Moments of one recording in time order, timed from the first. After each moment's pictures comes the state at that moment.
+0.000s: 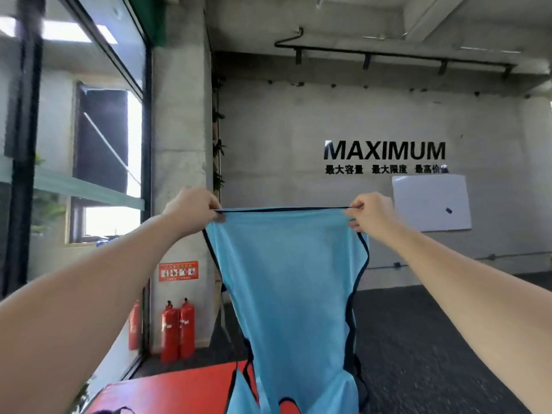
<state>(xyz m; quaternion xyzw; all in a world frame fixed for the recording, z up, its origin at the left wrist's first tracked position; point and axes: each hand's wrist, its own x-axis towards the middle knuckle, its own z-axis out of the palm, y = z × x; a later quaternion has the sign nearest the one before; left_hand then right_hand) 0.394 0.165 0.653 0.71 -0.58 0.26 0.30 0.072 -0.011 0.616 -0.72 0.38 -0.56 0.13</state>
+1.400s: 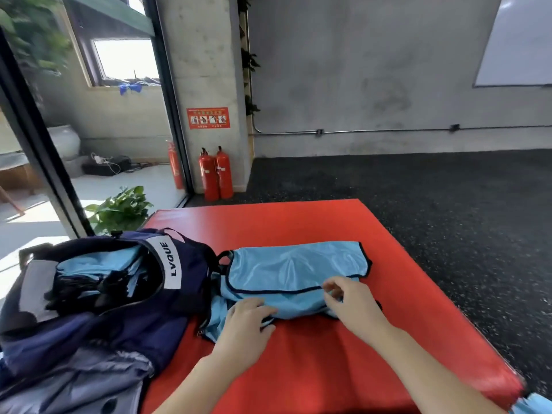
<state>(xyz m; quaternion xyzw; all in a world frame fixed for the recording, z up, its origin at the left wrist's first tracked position) 0.439 0.153 0.107 0.78 -0.57 -0.05 0.24 0.234 0.000 0.139 -0.85 0.39 -0.23 0.29</state>
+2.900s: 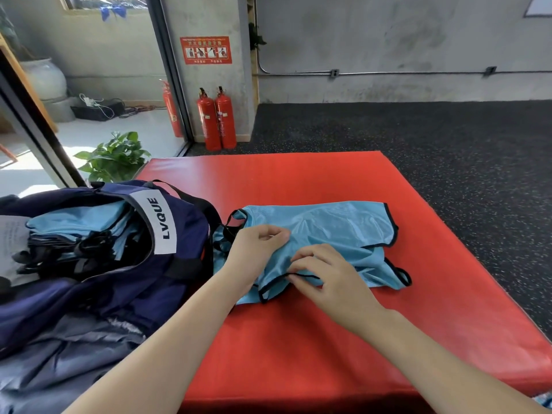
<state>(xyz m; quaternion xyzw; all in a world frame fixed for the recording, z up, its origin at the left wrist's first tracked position) 0.465 0.096 0.156 0.70 -0.35 -0.32 0.54 0.294 0.032 0.125 -0.91 0.14 -0.34 0.20</state>
